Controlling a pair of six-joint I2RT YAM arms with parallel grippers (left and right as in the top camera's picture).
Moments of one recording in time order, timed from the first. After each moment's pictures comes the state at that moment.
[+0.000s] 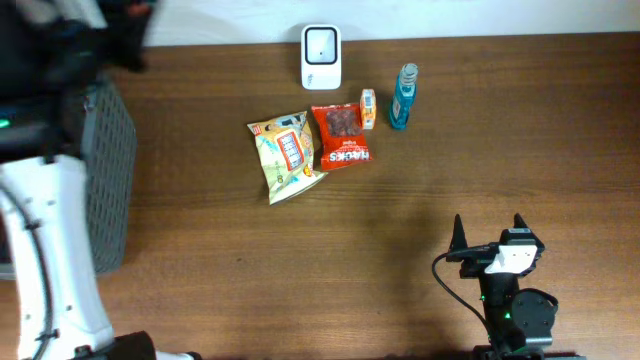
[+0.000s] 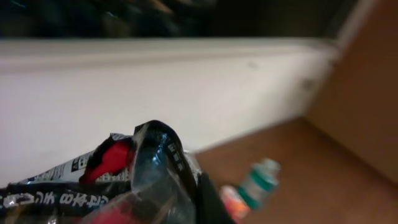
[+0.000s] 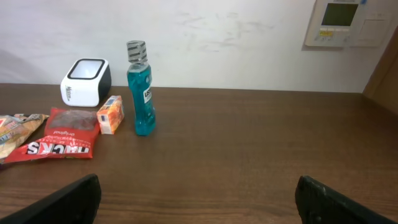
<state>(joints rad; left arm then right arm) 0.17 1.60 1.89 -0.55 0.77 -0.02 -0.02 0.01 0.01 -0.08 0.02 -0.03</state>
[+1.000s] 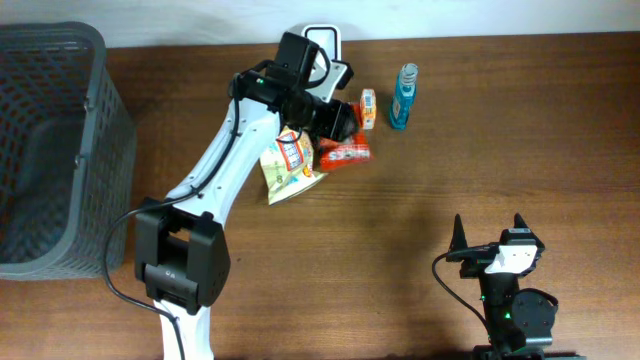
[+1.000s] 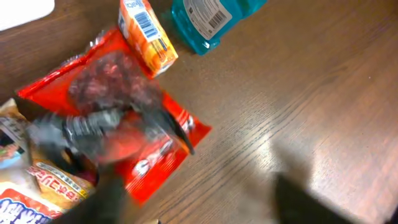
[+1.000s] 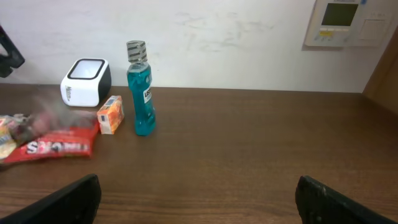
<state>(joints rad) -0.41 2.09 1.89 -0.84 0.43 -0.03 -0.02 0.01 0.01 -0.08 0.02 -0.03</state>
